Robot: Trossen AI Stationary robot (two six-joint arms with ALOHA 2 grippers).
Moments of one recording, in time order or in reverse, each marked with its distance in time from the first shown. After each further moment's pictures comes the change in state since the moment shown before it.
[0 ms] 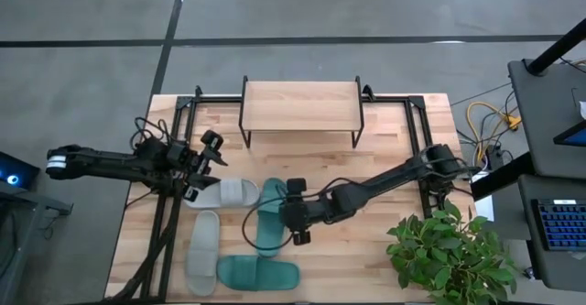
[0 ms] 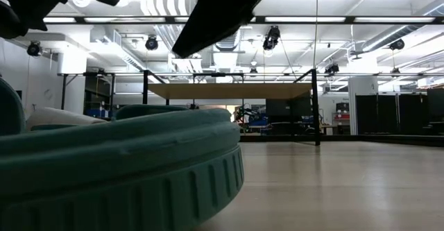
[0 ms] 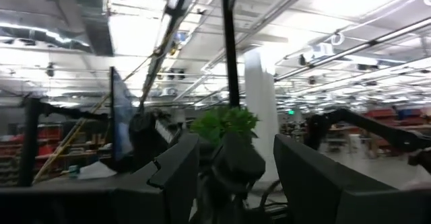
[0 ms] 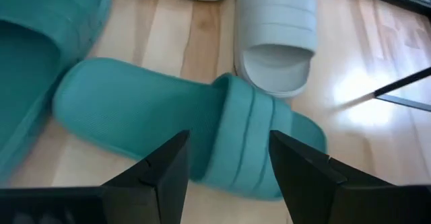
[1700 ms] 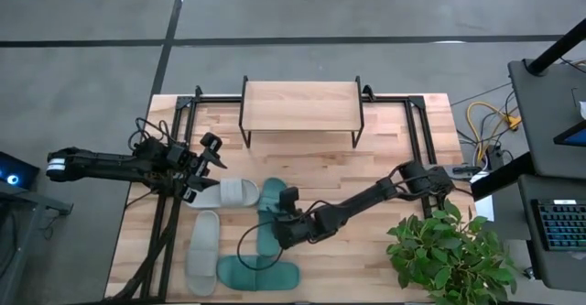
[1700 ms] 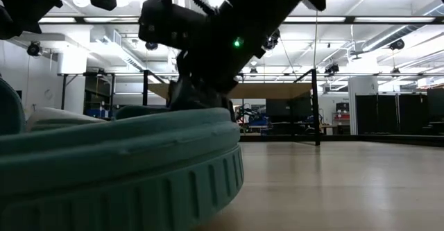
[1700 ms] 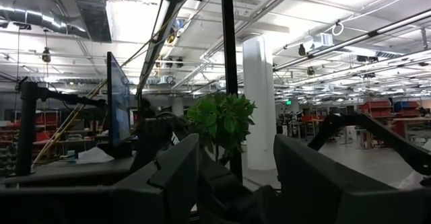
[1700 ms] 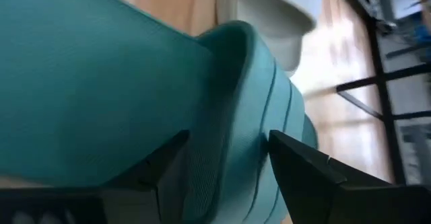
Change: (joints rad) left arm 0.000 -0.072 -0.017 -0.113 0.005 0.001; right arm 0.043 0.266 0.073 0.076 0.366 -0.168
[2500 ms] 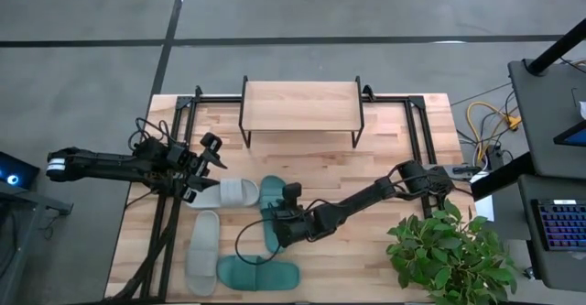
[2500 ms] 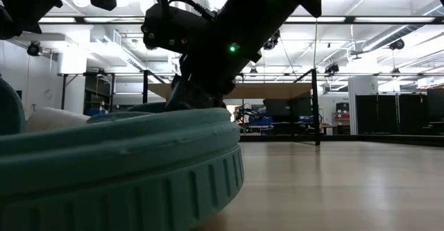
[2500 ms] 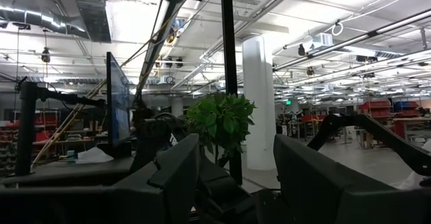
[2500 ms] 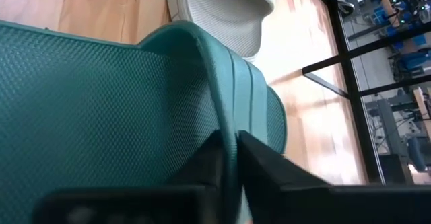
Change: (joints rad) left arm 0.000 0.001 0.000 0.000 0.000 0.000; right arm -0.013 0.006 0.000 -0.005 0.096 0.059
